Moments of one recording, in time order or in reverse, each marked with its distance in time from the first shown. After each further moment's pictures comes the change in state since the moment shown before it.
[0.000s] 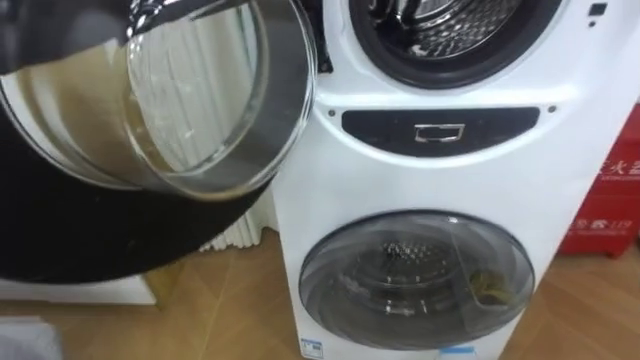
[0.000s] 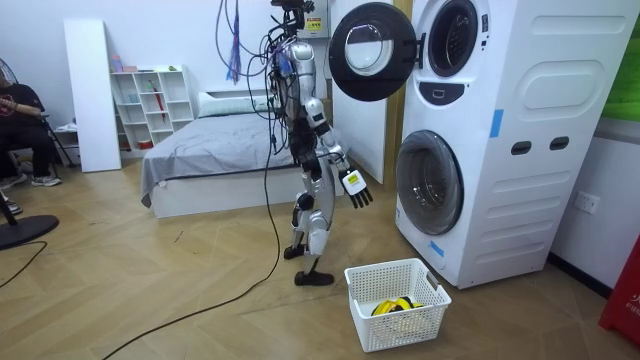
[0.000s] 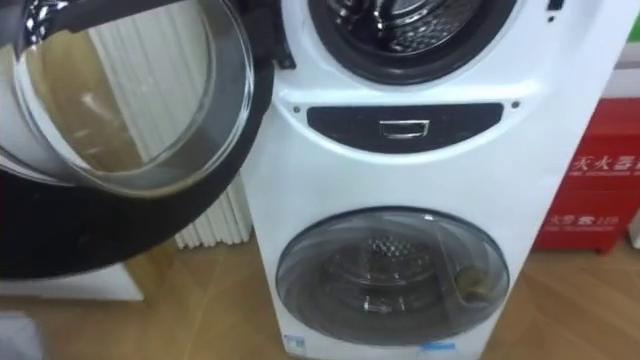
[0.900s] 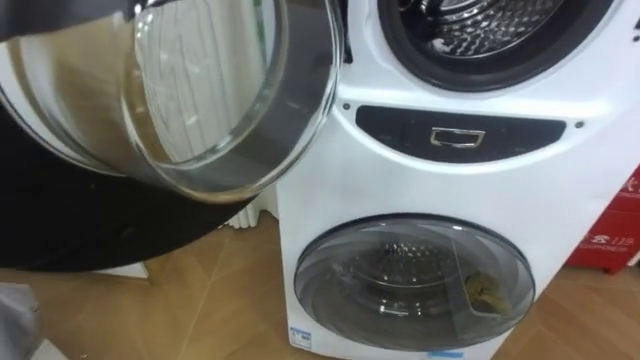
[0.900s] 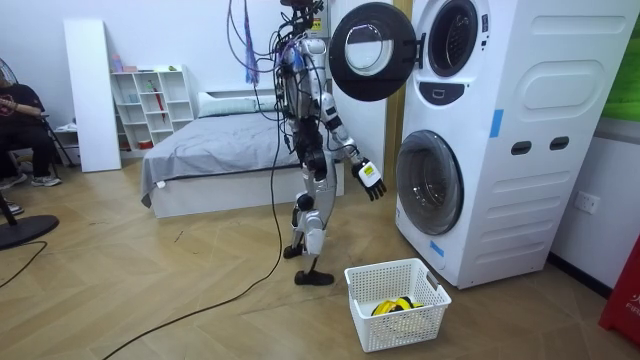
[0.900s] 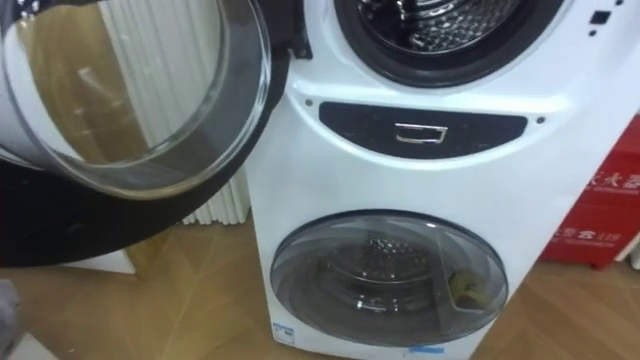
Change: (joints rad) left arm -0.070 -0.016 0.128 -0.027 -0.248 -0.006 0.021; right arm -0.005 0.006 -0.010 -0.053 -0.093 -0.055 -0.021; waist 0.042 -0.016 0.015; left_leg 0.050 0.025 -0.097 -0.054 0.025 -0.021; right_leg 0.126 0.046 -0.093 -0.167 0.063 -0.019
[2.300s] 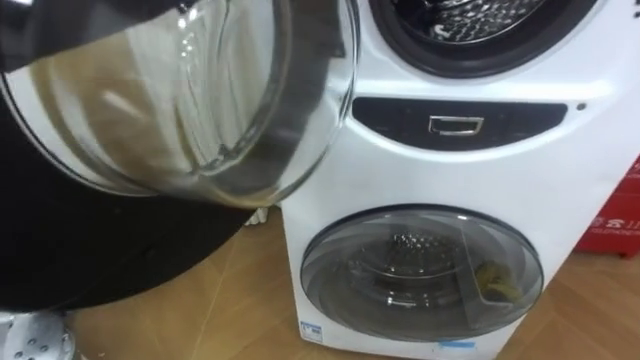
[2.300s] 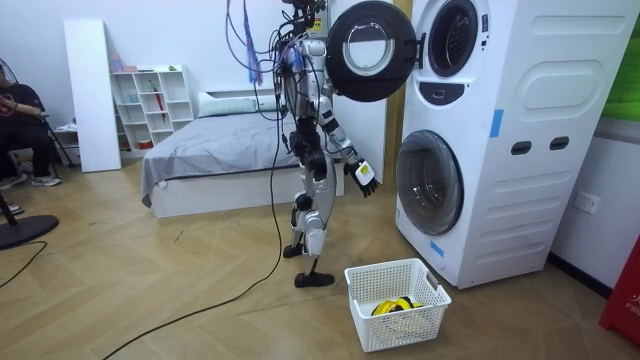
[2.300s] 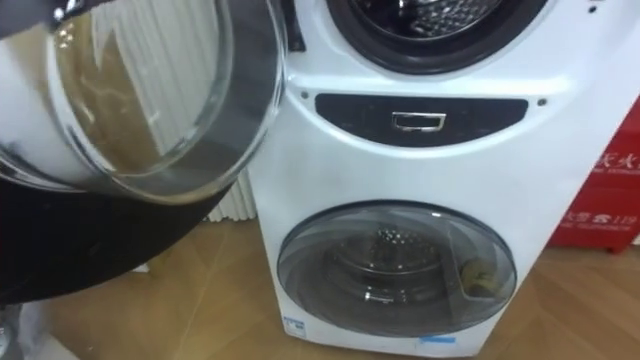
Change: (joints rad) left arm -0.242 0.151 -0.075 -1.054 0.299 0.113 0.093; right arm 0.032 0.040 -0.003 -0.111 -0.154 0.011 0.099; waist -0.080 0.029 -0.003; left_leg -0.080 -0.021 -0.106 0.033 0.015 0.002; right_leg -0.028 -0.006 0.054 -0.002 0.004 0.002
